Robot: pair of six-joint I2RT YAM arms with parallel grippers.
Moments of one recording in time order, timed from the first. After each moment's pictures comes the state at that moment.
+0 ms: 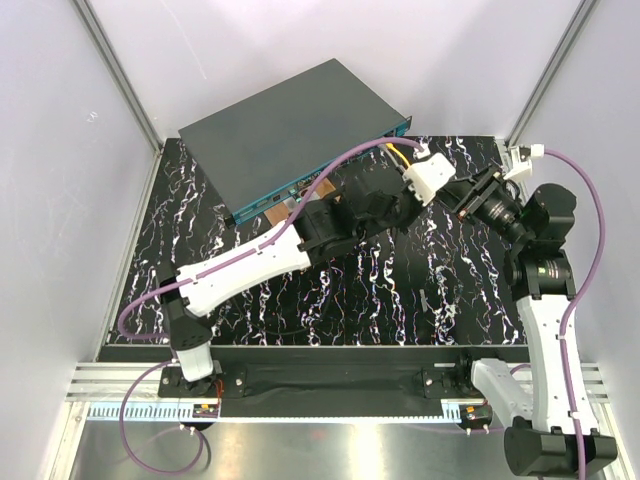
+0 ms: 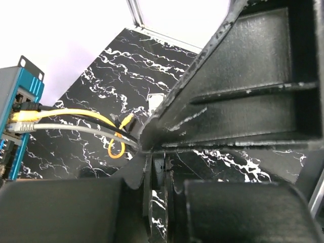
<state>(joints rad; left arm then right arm) -1.14 1.78 1.93 -0.39 -0.21 0.11 -0.04 0.85 1.03 -0.18 -0.70 0.95</state>
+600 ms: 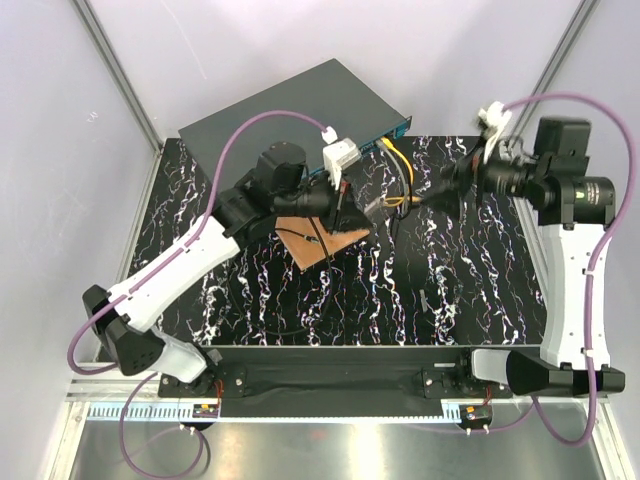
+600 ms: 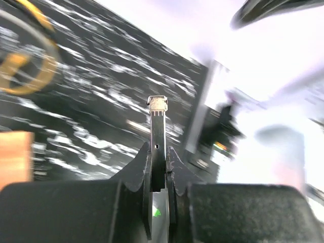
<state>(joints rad) -0.80 1.45 1.57 -0.44 0.53 -0.27 -0.04 1.28 1.81 -1.08 -0.96 -0.27</state>
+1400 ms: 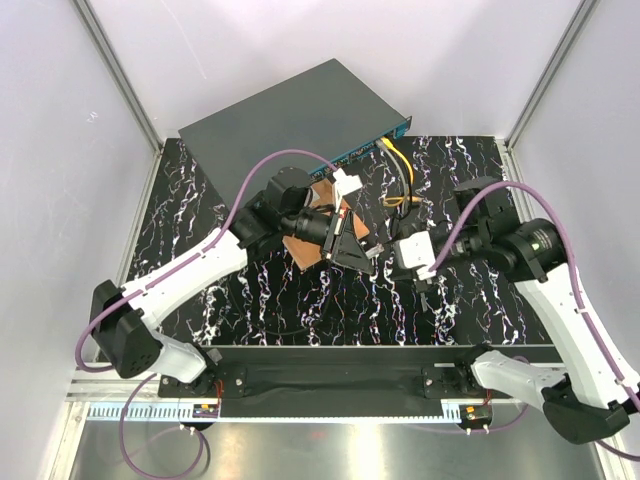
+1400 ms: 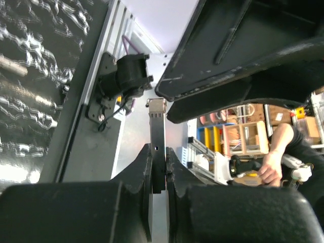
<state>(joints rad) -0.79 1.42 1.28 -0.23 0.97 -0.71 0.49 1.06 1.45 -1.21 -0.84 -1.25</state>
